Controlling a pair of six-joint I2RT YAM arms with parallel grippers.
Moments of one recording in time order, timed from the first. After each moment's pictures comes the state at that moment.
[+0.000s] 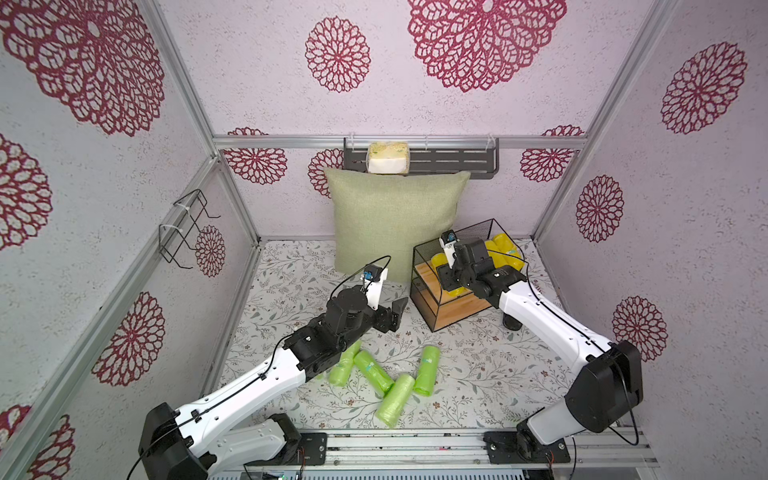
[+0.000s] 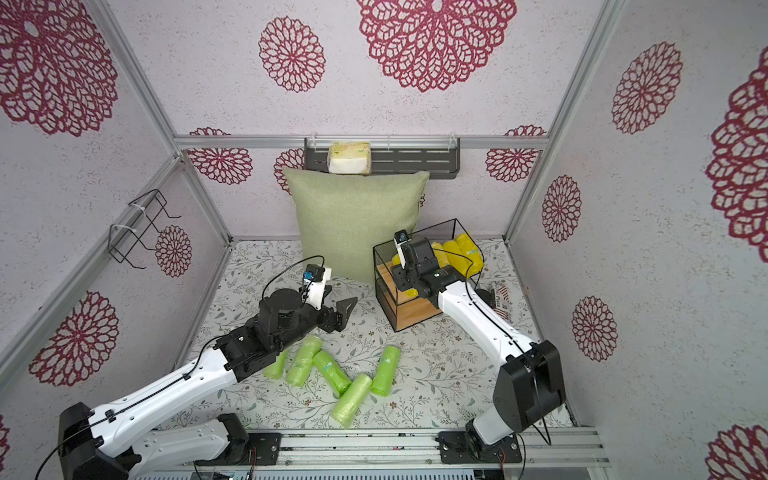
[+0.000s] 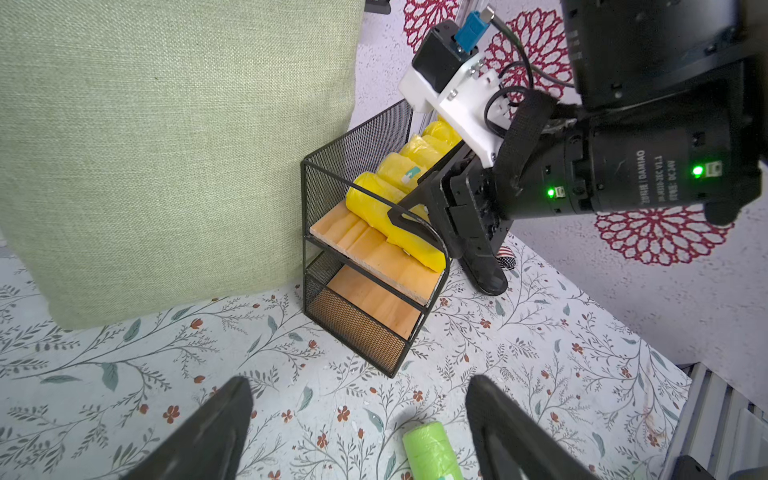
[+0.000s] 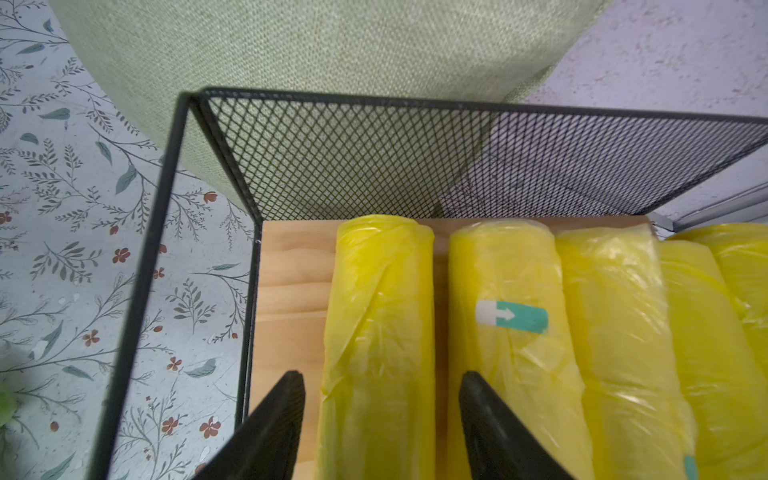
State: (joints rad) left arm -0.82 1.13 0.93 -0.14 -0.19 -0.26; right arm 0.52 1.52 1.36 -0.54 0.21 -0.01
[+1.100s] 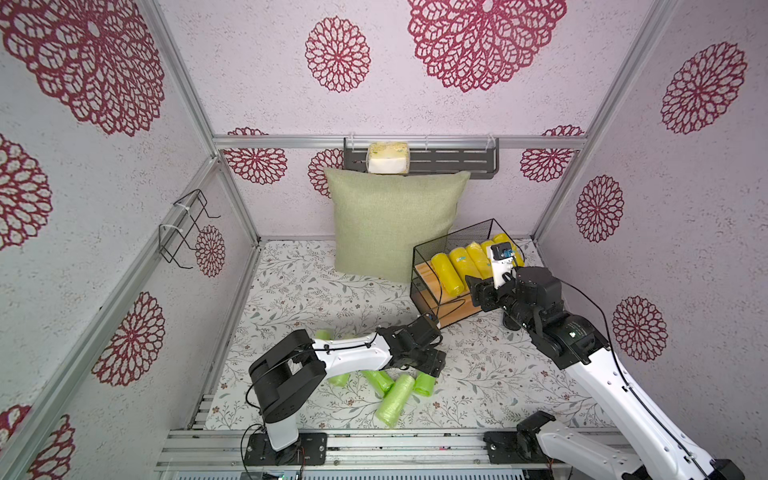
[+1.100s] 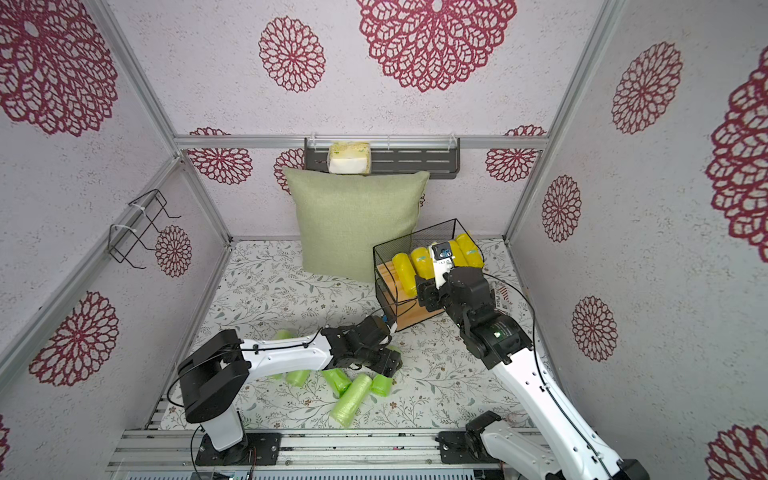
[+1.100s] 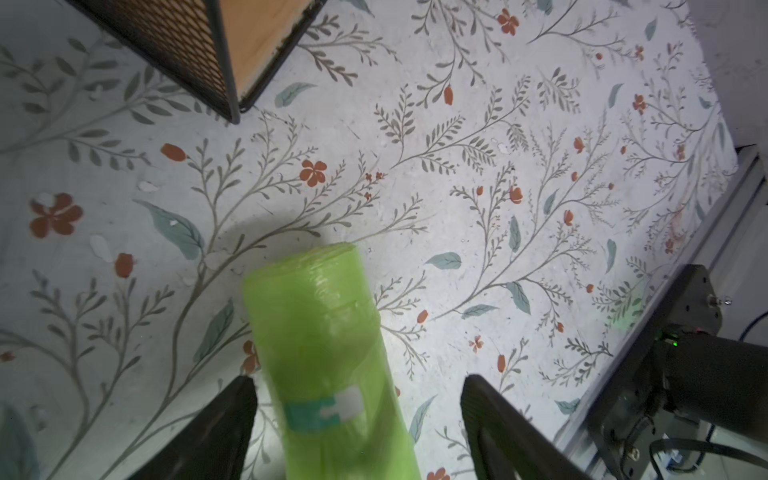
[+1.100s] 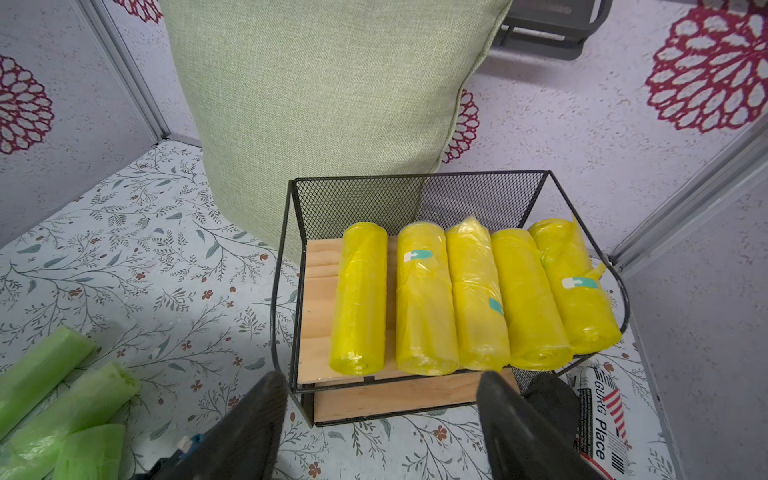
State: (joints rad) left arm -1.04 1.82 1.11 -0.28 0.06 -0.57; right arm 0.52 0.96 1.10 -0.52 0.19 0.03
